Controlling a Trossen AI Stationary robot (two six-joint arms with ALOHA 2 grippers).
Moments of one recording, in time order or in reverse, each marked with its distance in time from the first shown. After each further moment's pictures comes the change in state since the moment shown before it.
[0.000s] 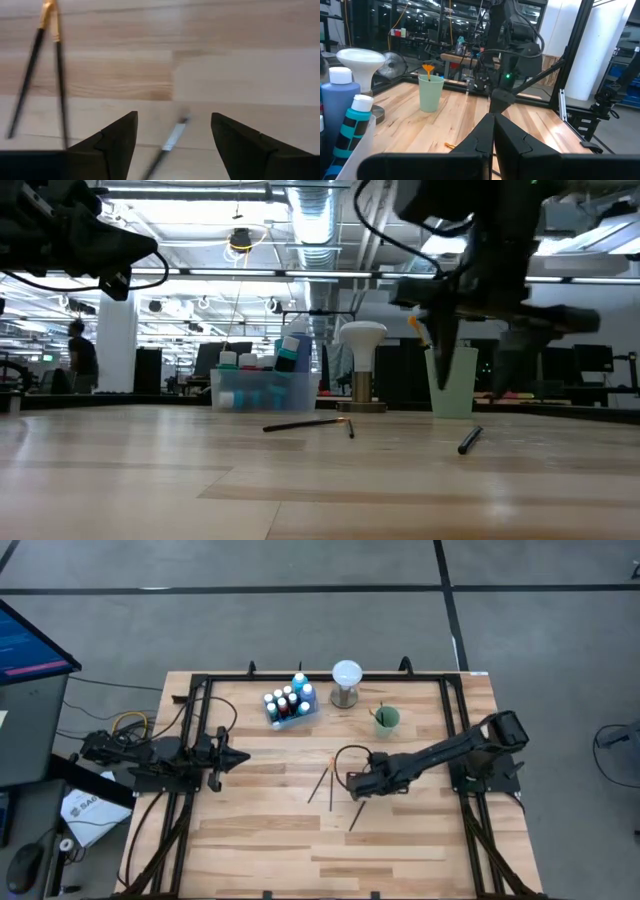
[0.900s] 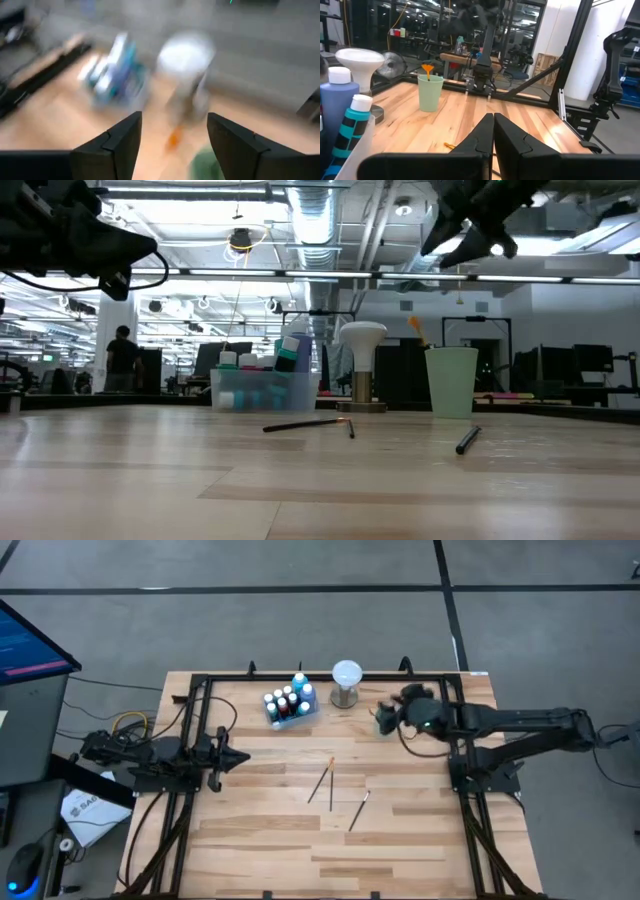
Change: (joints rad) left arm -0.002 0.000 0.000 0.000 0.001 0.000; right arm -0.322 -0.709 -0.207 0.337 0.502 -1.227
